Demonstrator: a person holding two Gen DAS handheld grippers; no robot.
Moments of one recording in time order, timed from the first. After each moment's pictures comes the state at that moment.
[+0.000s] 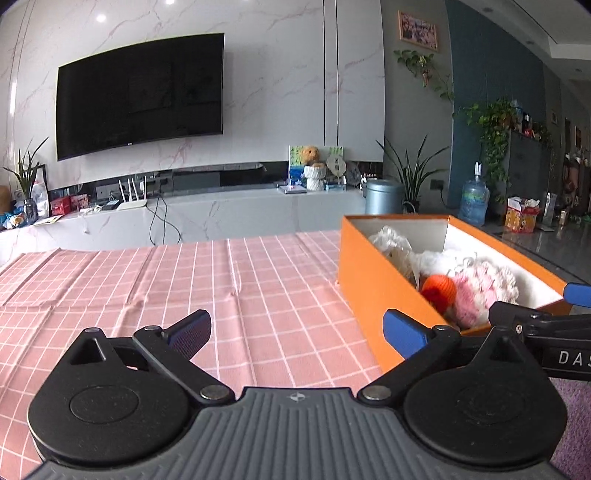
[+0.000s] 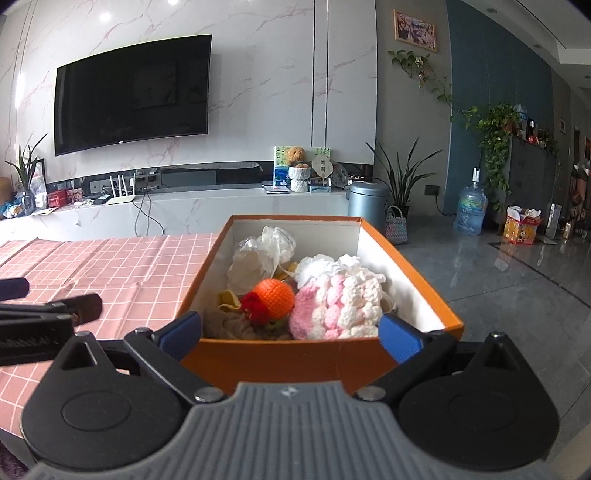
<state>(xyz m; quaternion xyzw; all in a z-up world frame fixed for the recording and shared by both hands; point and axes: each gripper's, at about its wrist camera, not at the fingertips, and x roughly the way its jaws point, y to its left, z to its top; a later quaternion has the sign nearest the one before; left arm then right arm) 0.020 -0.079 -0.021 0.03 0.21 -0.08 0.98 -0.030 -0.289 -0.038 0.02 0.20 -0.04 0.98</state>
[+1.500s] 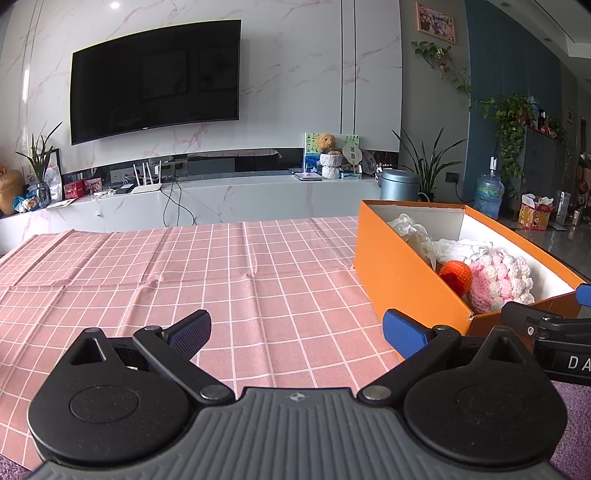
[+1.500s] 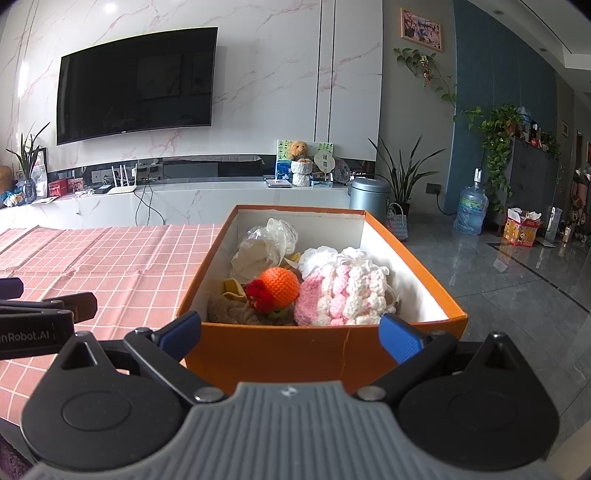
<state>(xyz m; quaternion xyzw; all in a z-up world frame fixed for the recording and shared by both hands) 0.017 -0.072 -0.023 0.02 0.23 -0.06 0.97 -0.034 -0.284 -0.041 0.00 0.21 -0.04 0.98</state>
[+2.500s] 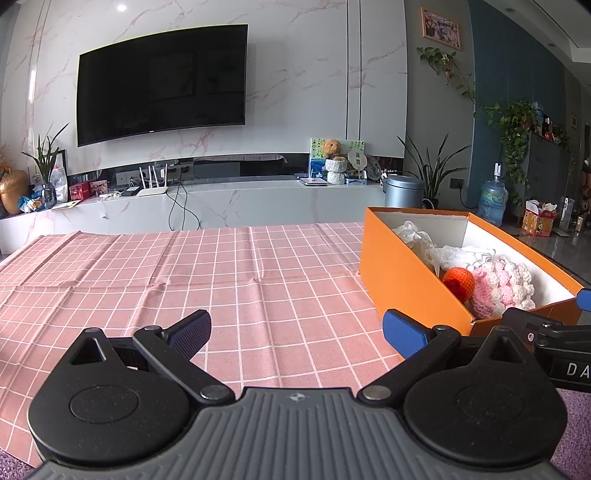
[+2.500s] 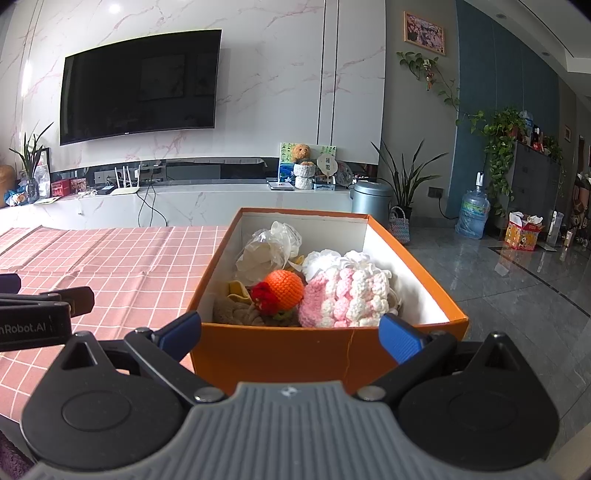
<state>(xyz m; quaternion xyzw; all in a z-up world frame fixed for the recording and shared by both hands) 0.013 -0.067 -0.017 0.01 0.22 -0.05 0.97 -0.037 -0.282 -0.039 0.00 0.20 -0.04 0.98</state>
